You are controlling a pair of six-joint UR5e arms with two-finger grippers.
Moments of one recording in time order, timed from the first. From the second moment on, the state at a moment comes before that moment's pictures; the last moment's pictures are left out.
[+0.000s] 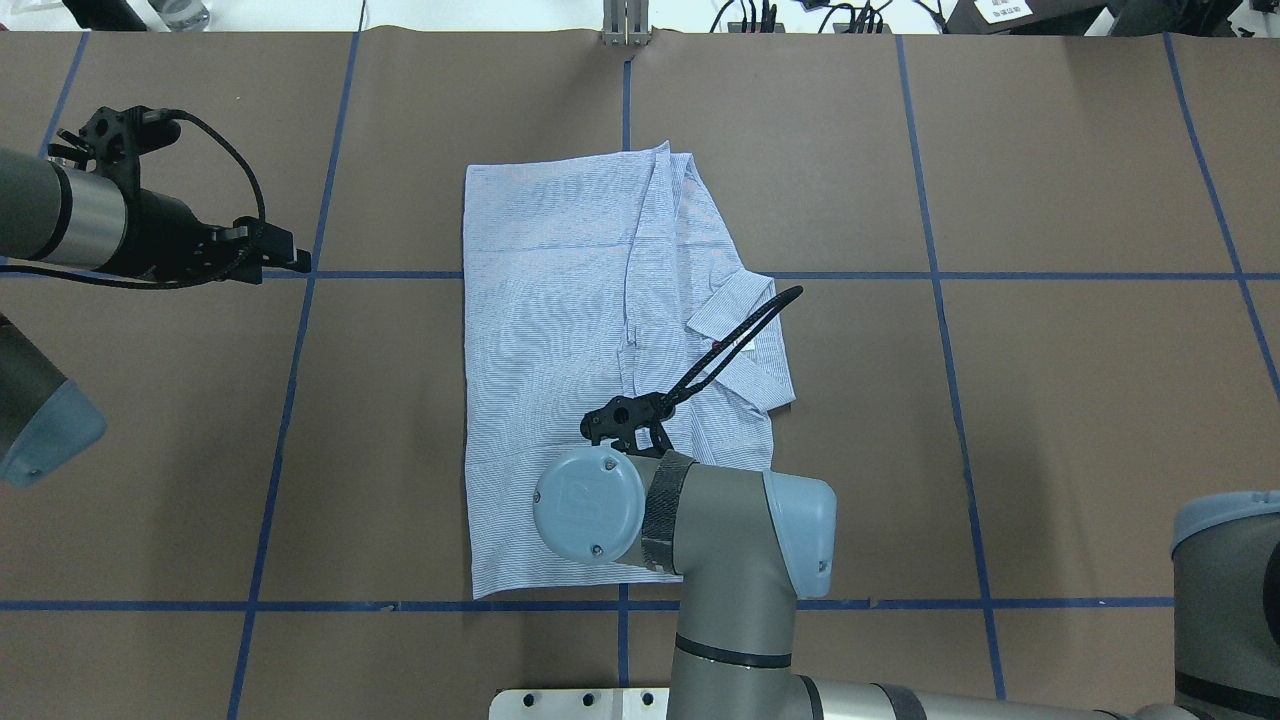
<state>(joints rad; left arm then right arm) -0.91 -1.75 -1.77 -2.32 -2.12 -1.21 0.23 -0.82 1.69 -1.96 1.56 1.16</state>
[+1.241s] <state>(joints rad) -0.91 -1.74 -1.78 -2.32 -2.13 -1.21 0.24 -1.06 1.98 -2.09 1.56 1.08</state>
